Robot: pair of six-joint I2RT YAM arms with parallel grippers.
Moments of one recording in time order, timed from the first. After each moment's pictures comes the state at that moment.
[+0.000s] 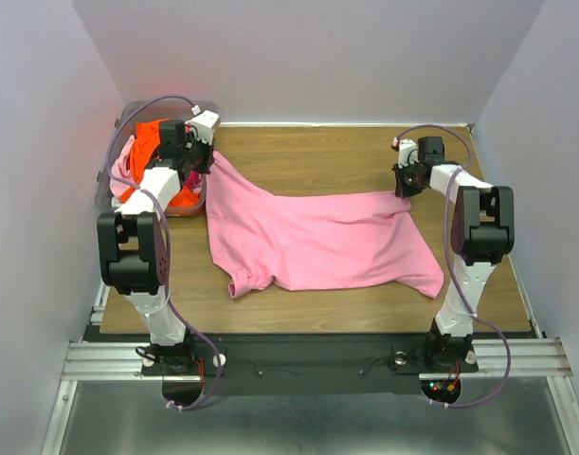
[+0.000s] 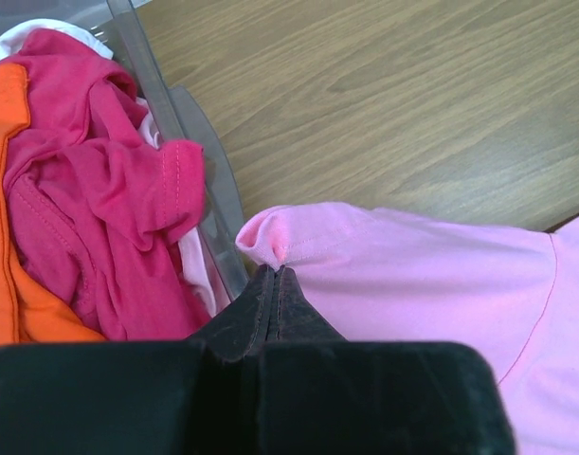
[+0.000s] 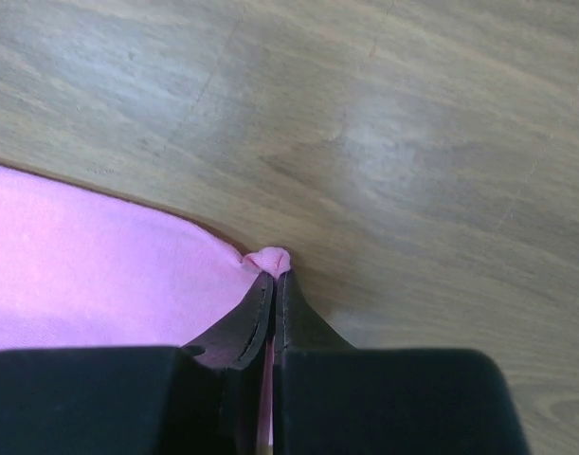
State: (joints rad) left arm -0.01 1.79 1.34 -0.11 0.32 0.28; right arm -0.03 2.06 1.45 -0.34 -0.27 -0.34
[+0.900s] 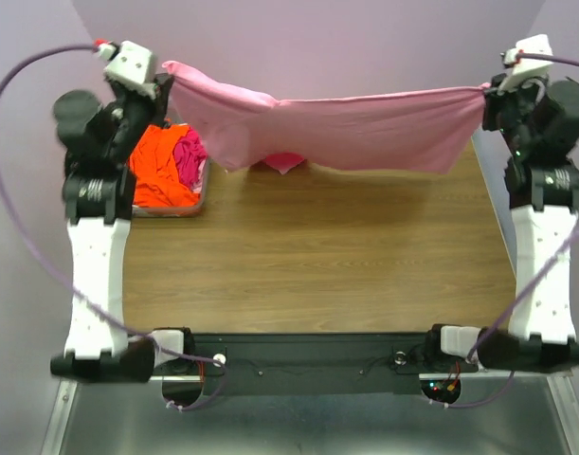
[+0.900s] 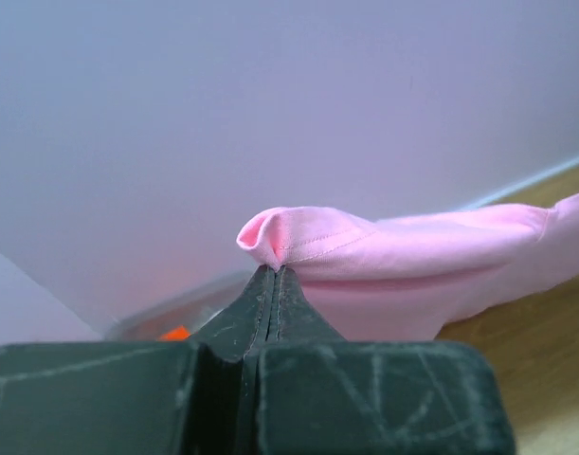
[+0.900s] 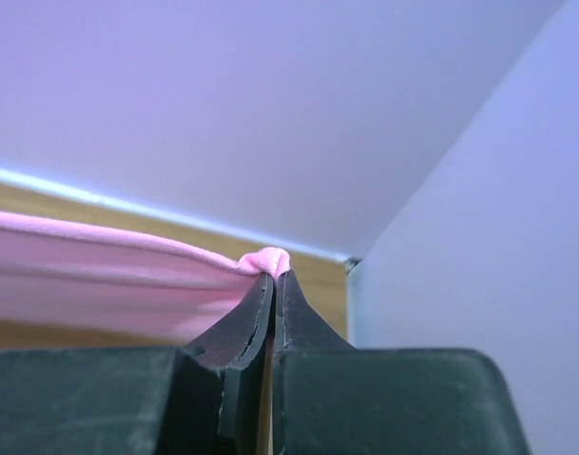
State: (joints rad) left arm -0.01 1.30 1.70 -0.28 0.37 0.17; right arm -0.11 1.33 1.72 -0.45 -0.14 -0.30
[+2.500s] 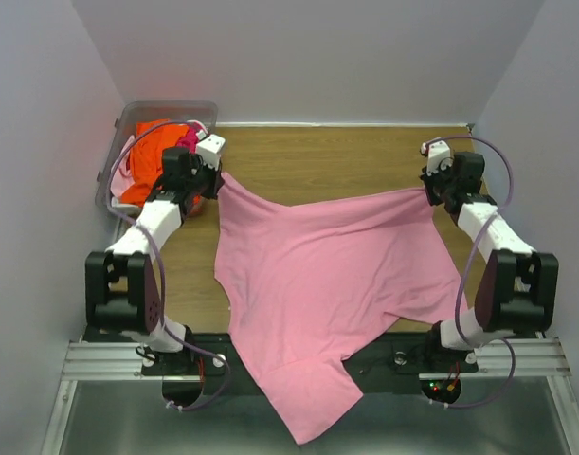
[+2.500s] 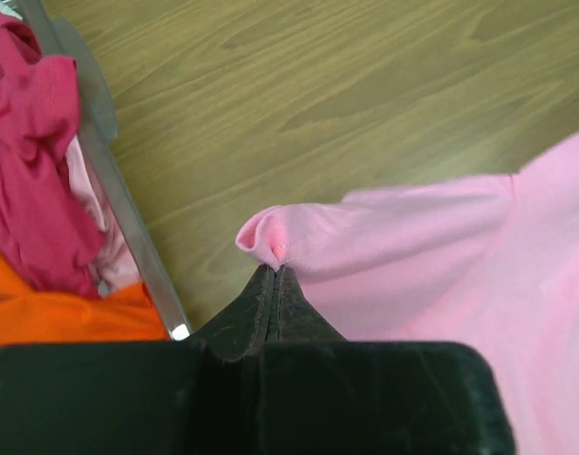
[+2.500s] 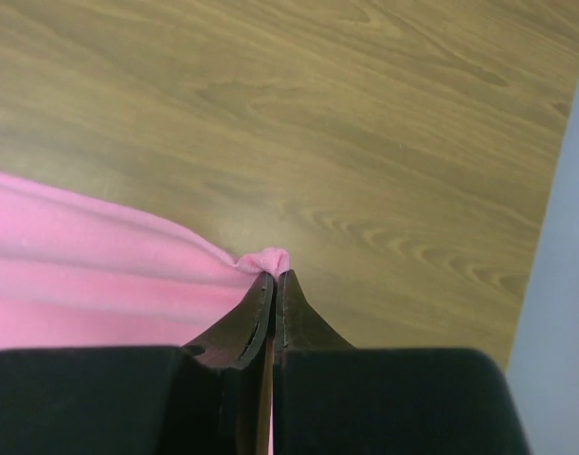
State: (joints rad) left arm -0.07 1.40 0.95 -0.05 0.37 0.22; right arm -0.11 1.41 0.96 -0.13 -0.21 -0.46
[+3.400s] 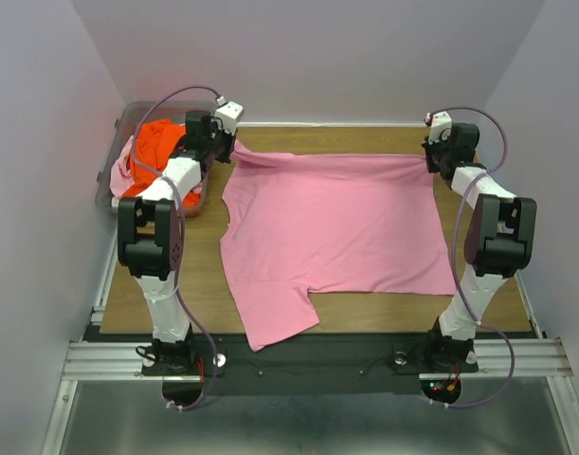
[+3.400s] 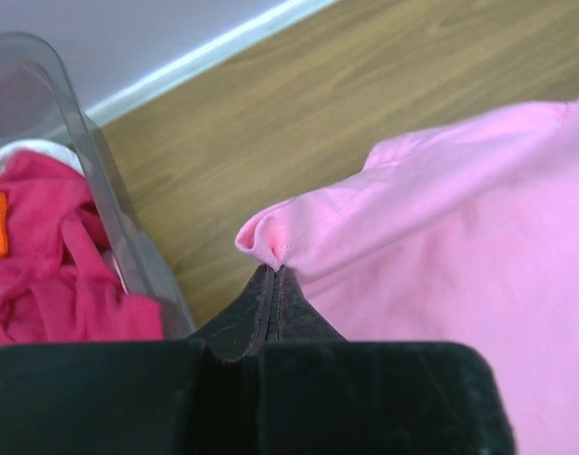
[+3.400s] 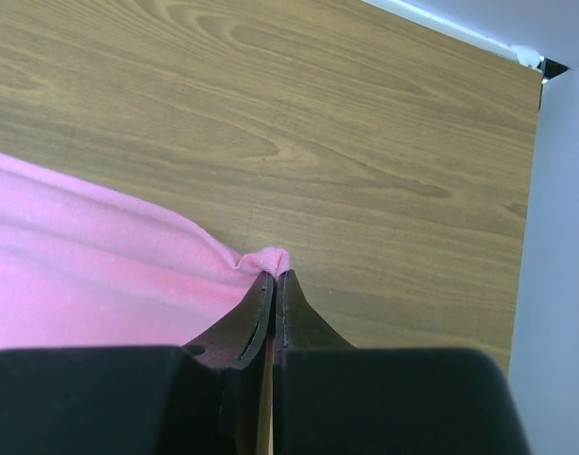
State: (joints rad) left arm -0.12 1.99 1.57 -0.05 0.26 0.26; right arm -0.14 1.93 1.39 0.03 -0.17 -0.39
